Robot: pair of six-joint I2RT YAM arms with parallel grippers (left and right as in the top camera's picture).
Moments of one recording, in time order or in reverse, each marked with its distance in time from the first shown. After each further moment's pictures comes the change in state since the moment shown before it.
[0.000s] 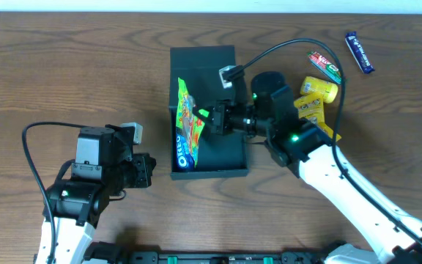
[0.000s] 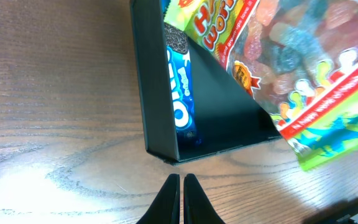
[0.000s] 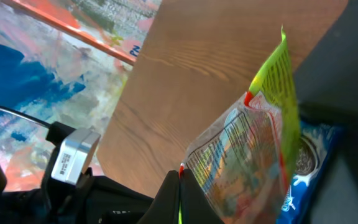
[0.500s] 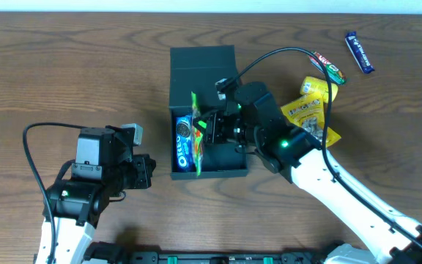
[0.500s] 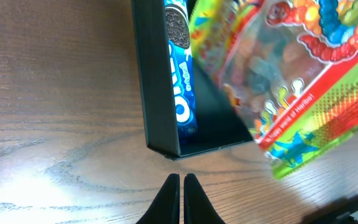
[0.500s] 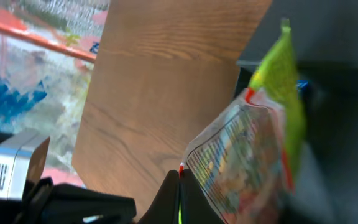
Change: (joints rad) left arm 0.000 0.000 0.000 -0.017 0.000 0.000; right arm 0.068 0.005 0.000 -0.121 0.174 0.077
